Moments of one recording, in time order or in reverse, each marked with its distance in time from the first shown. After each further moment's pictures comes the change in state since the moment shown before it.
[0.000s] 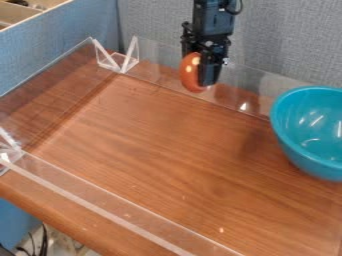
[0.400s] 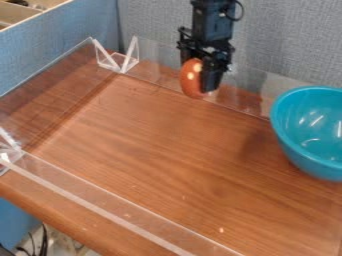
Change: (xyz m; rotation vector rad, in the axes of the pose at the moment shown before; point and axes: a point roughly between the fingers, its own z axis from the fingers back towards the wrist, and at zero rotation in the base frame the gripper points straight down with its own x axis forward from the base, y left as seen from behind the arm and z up) arm -0.001 -0.014 -0.009 0.016 -0.005 0.126
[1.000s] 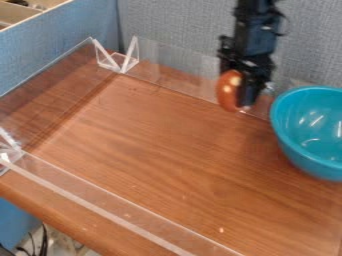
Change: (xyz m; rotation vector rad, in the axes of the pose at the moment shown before) arm 0.025 -0.066 0.002 0.048 -0.039 -0.221
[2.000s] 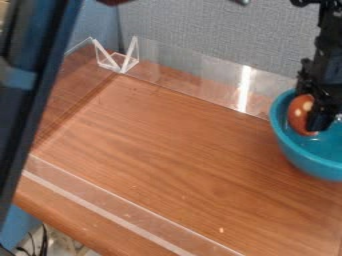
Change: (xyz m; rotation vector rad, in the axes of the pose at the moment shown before) arm 0.073 -0.035 -0.039 0.002 -0.032 -0.286
